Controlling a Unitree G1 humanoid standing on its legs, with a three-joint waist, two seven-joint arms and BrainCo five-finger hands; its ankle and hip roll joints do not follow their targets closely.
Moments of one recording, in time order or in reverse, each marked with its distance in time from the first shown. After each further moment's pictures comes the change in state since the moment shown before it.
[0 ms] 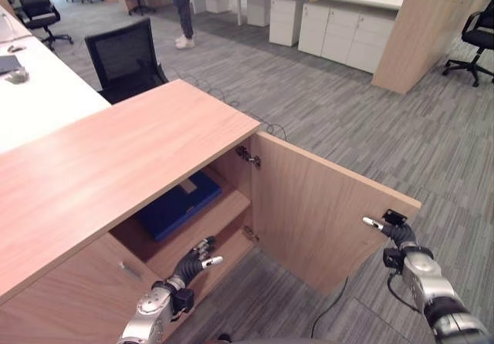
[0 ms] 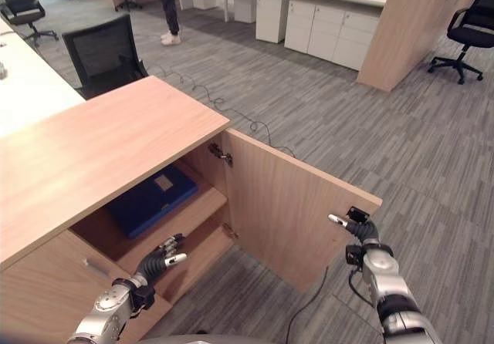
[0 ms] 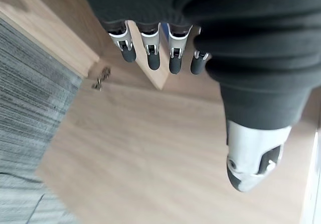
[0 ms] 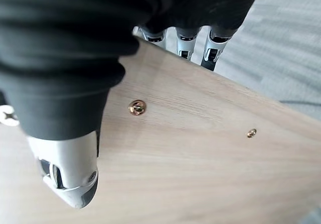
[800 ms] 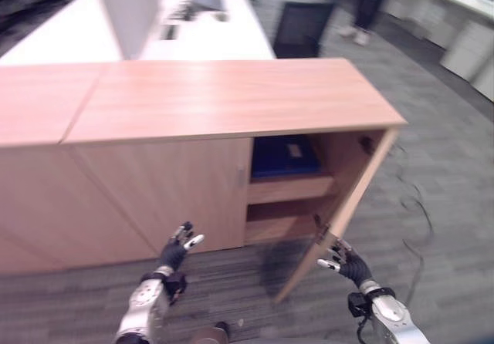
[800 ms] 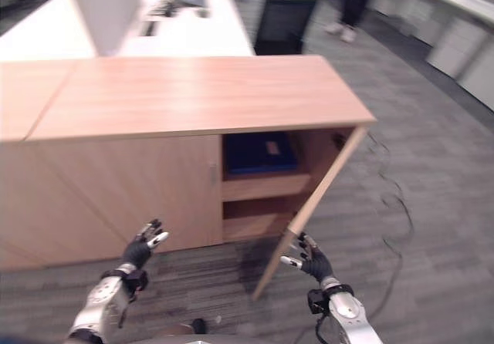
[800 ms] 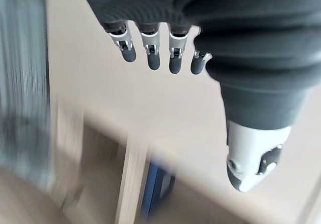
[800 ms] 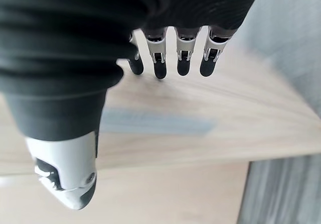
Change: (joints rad) left arm -0.030 0.014 0.085 0.041 -0.048 0.006 0.089; right arm 0.104 0.143 0.167 -0.244 -0.151 0.011 0.113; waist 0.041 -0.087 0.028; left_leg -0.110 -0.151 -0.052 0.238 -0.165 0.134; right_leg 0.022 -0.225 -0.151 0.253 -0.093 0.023
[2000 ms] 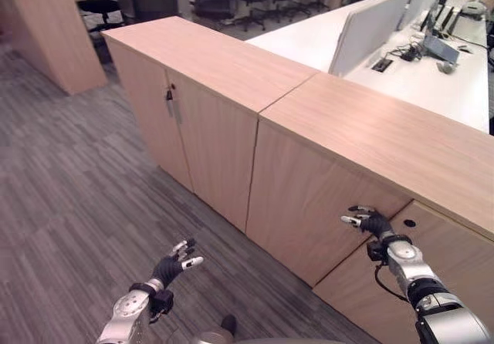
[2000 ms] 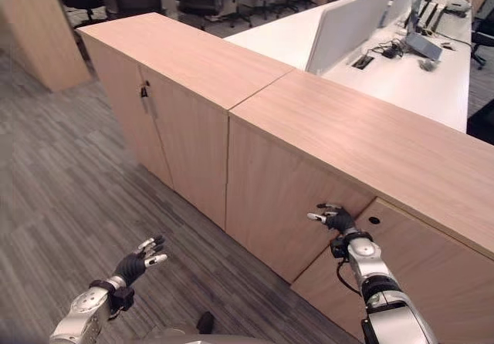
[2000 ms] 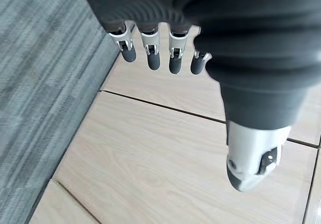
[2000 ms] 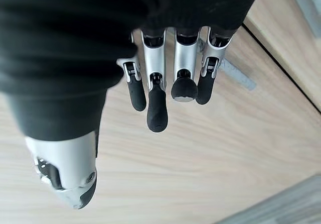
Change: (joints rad) left arm 0.070 0.106 -0.112 -0.031 0.040 0.000 -0.165; right arm -0.449 -0.131 -0.110 0.701 0.014 -0.029 0.032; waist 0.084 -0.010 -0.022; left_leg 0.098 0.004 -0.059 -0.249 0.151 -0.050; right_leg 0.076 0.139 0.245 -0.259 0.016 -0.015
